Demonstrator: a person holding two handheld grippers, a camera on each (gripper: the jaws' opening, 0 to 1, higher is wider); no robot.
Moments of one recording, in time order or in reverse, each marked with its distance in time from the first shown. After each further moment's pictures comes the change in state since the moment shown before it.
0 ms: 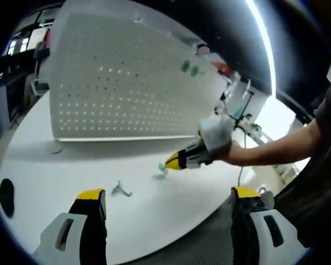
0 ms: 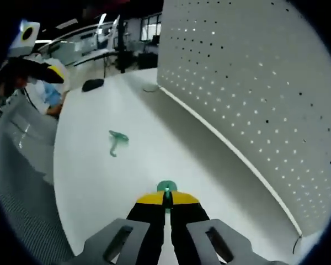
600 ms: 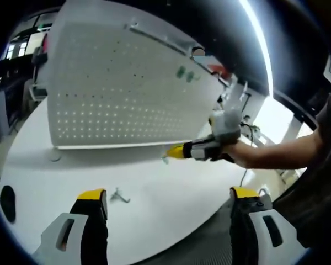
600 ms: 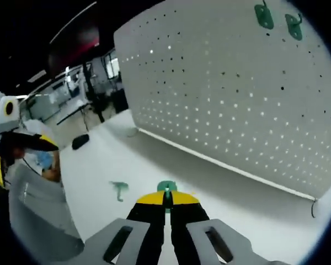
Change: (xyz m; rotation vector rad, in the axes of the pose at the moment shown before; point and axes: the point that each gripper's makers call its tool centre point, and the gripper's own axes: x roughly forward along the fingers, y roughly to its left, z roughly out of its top) left arm -0.001 -0.007 0.012 0.020 -0.032 -0.007; right arm -0.052 -0.010 0.057 0.308 -0.238 -0.063
